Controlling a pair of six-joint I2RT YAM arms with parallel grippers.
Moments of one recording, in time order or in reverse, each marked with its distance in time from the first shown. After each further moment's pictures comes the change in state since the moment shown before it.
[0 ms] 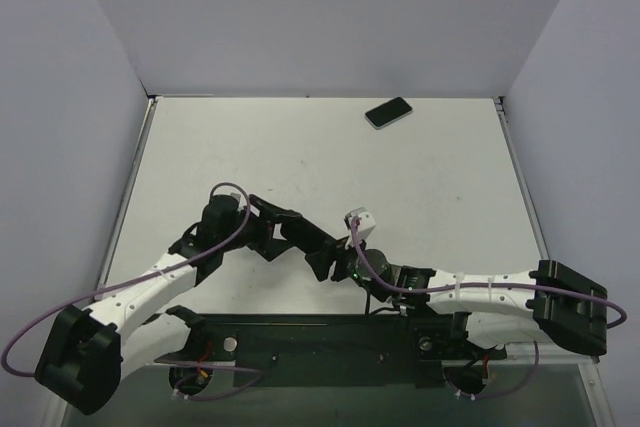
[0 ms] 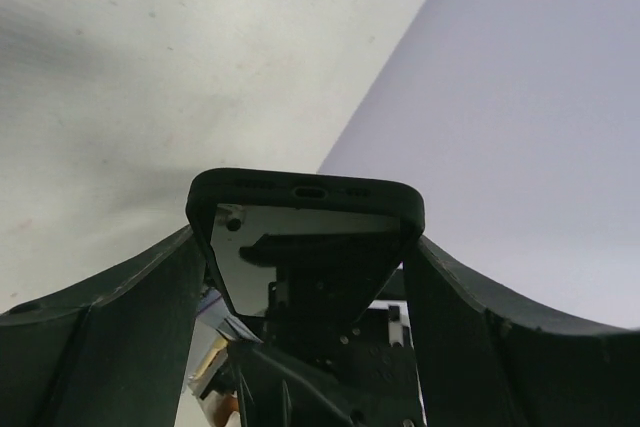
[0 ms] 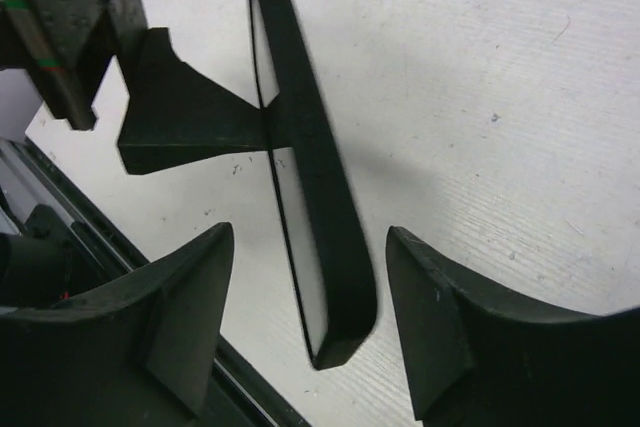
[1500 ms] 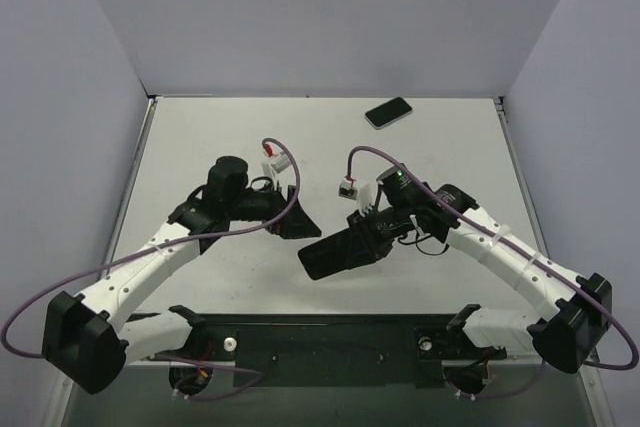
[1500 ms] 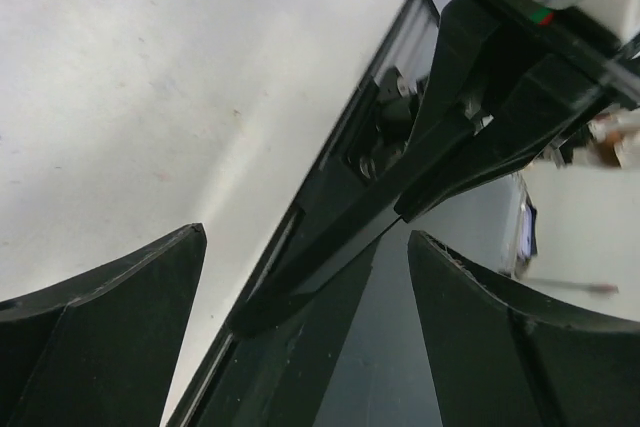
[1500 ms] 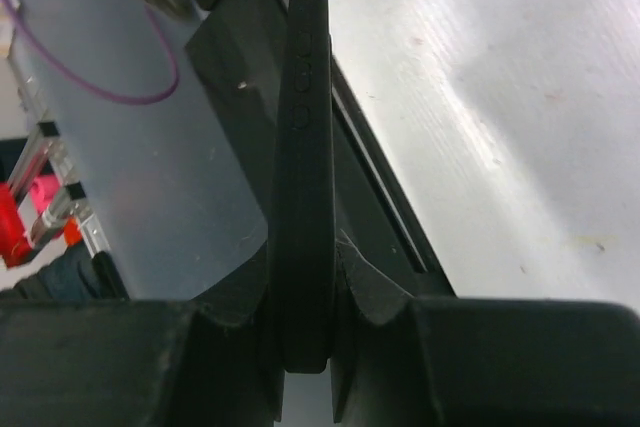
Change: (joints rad) left arm -0.042 0.026 0.365 -0.204 0.366 1.101; right arm -0.502 0.009 0.628 -1.273 -1.032 -0.502
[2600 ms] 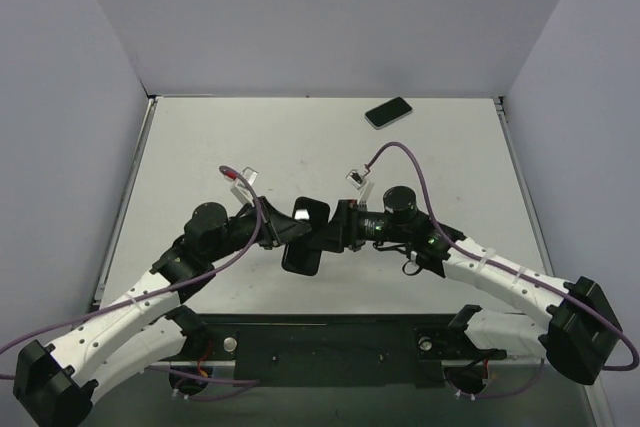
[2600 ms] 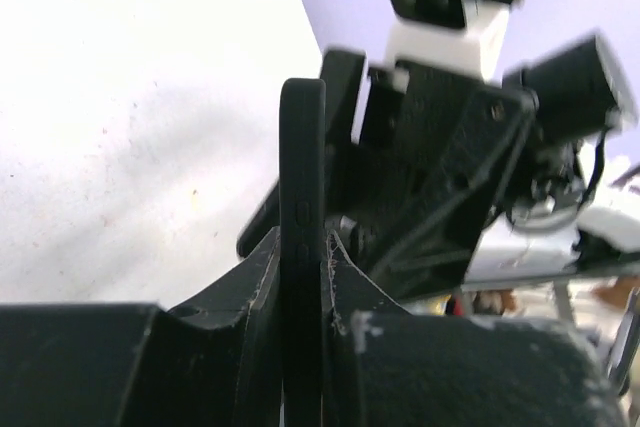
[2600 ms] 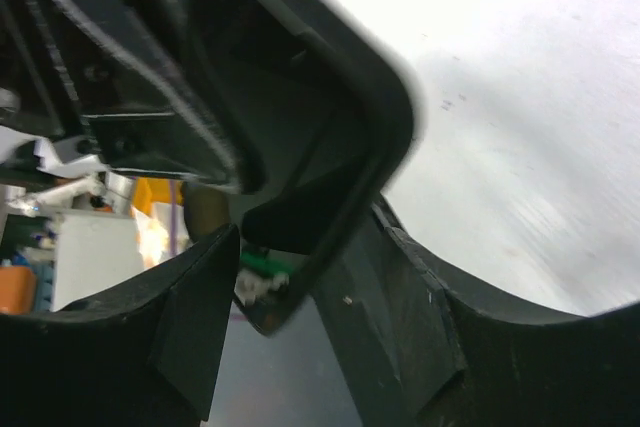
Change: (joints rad) left arm -0.158 -0.296 -0.275 0.296 -0.369 -0.430; right arm 0.053 -0.094 -0.379 0.927 0.060 0.640
